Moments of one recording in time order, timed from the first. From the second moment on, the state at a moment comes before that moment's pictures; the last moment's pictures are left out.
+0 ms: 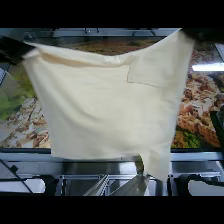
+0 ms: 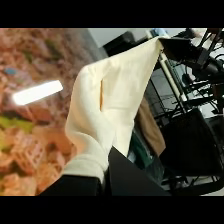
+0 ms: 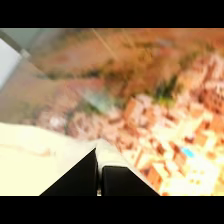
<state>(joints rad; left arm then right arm) 0.39 -1.65 1.67 0.23 -1.64 -1.05 -0.17 -1.54 1.68 -0.54 1.11 1.05</state>
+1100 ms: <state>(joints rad) 0.37 -2.36 2.05 0.60 -1.66 -1.24 -0.19 -2.00 1.68 -0.75 1.04 1.03</state>
